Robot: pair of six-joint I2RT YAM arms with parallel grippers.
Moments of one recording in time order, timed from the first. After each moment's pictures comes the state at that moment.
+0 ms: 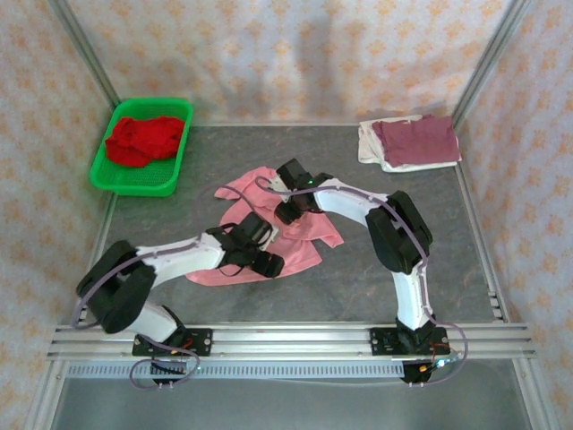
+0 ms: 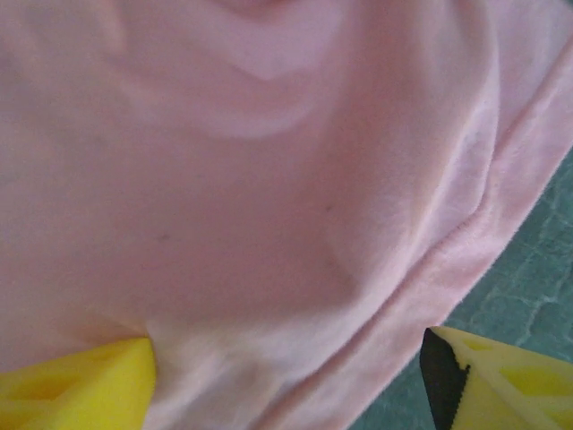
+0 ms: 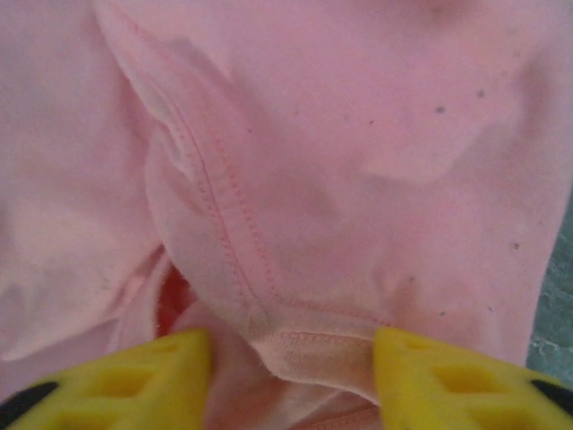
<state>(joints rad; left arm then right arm) -0.71 1.51 0.76 -0.40 0.11 -0.28 0.68 2.05 1.50 -0.56 -0.02 -0.17</state>
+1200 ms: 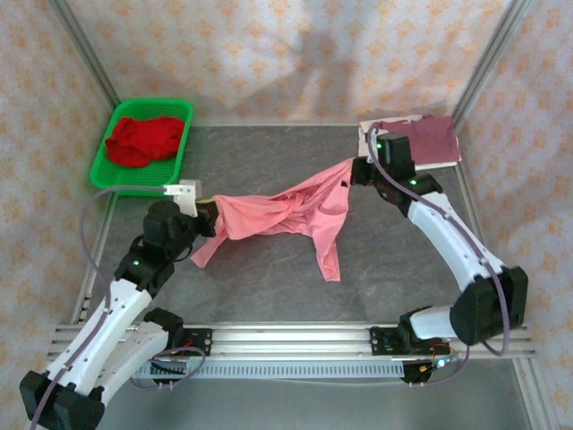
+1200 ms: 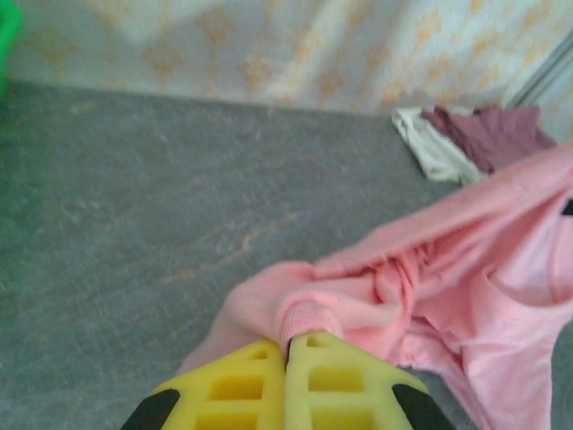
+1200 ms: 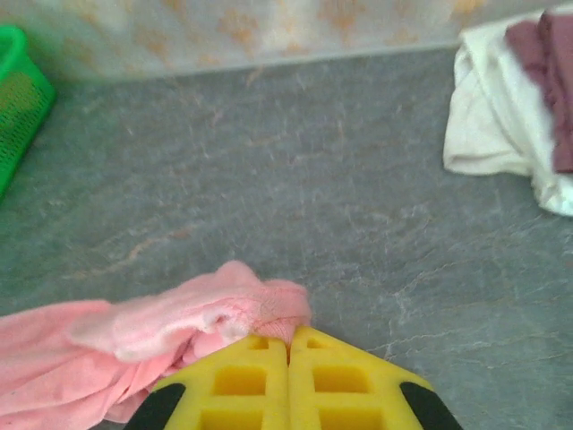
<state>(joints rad) -0.30 0.73 0.67 -0.28 0.01 -0.31 0.31 1.32 1.20 -0.49 -0.05 0.29</state>
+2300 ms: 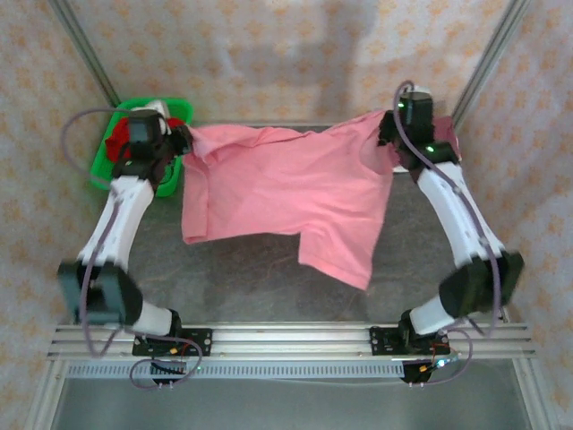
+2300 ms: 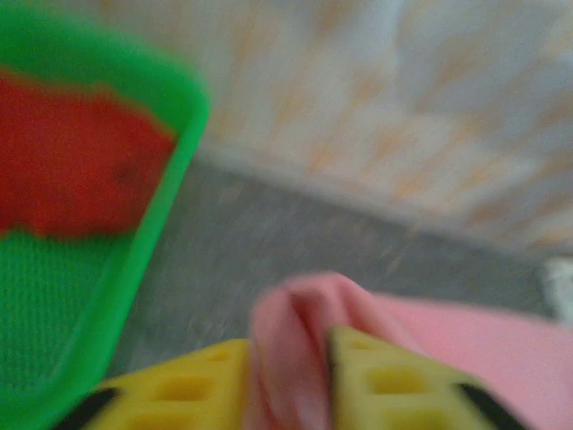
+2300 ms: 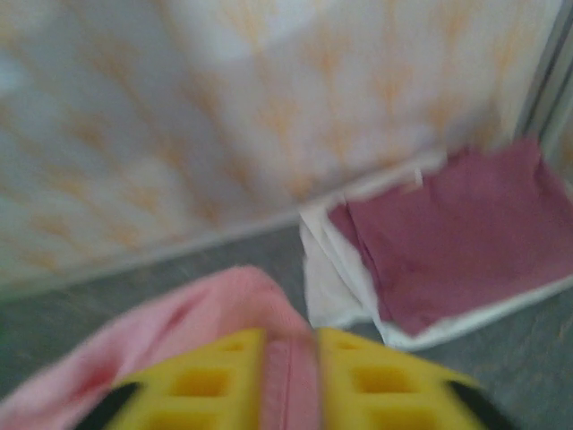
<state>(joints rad) 0.06 1.51 1.33 -0.39 0.07 -0.39 0.18 1.55 1.54 -0.52 0.22 0.36</state>
